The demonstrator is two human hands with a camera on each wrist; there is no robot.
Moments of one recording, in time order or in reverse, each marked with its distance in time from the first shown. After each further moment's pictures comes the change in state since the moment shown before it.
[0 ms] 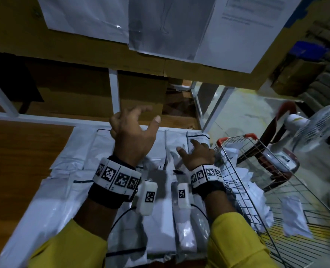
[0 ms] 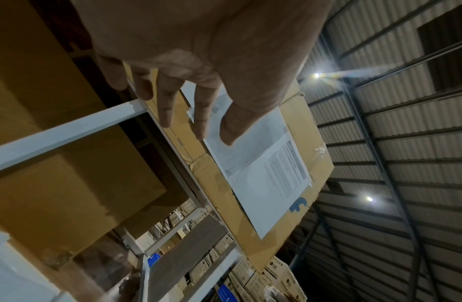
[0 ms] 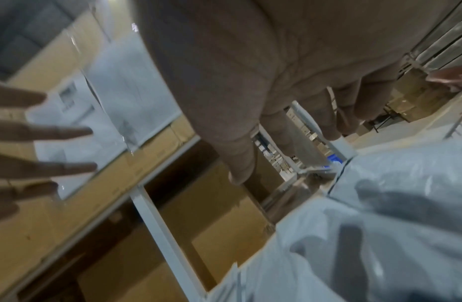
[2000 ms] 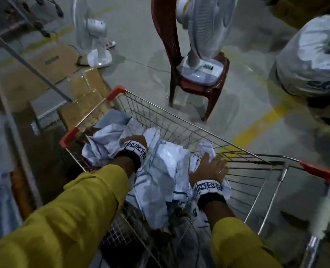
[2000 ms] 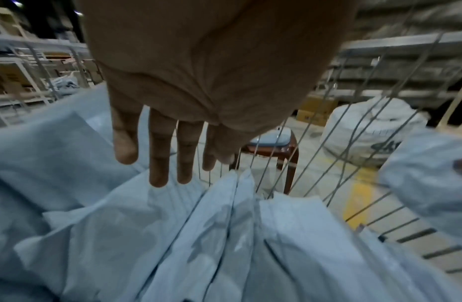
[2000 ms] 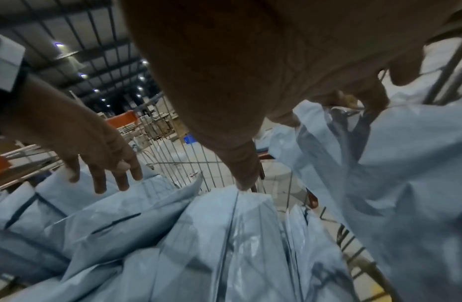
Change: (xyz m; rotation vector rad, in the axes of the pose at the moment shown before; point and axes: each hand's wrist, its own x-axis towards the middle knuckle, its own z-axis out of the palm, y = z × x) left_hand -0.065 0.004 0.753 1.178 -1.134 0.397; right_hand 0.183 0.601 0.009 -0.189 -0.149 0.722
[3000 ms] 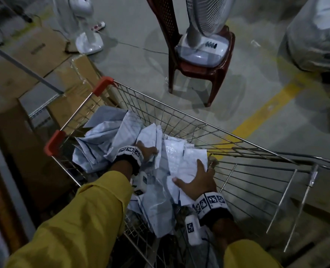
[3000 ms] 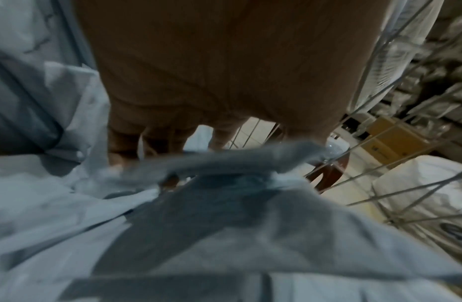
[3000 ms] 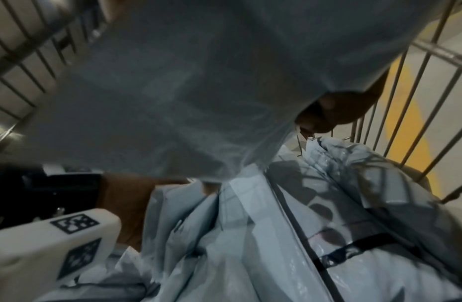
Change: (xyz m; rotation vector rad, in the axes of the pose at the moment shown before) left_hand 0.064 -0.001 0.071 -0.478 -0.375 -0.321; right_hand -0.002 -0.009 0.034 0.486 -0.433 0.011
